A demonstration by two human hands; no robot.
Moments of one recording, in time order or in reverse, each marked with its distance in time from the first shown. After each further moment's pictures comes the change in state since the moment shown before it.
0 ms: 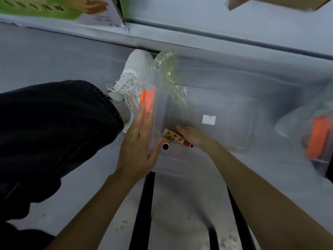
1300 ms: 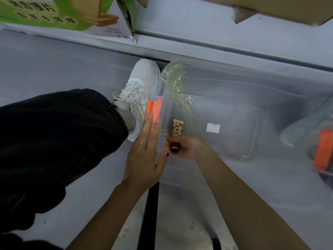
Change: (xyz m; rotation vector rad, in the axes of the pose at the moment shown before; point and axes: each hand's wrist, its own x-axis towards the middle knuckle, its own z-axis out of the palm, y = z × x) left_hand -0.003 -0.003 0.004 0.002 0.000 -0.038; right_hand 0.015 -0.028 0.026 1.061 -0.228 0.324
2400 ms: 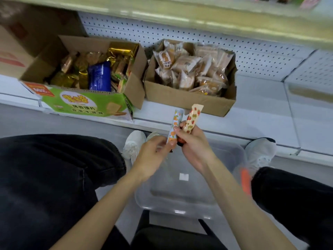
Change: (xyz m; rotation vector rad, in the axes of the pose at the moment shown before) left_hand 0.081 0.150 -0.117 -0.579 -0.055 -0.162; right_hand -0.300 -0.053 0.044 0.001 -0.176 -1.133
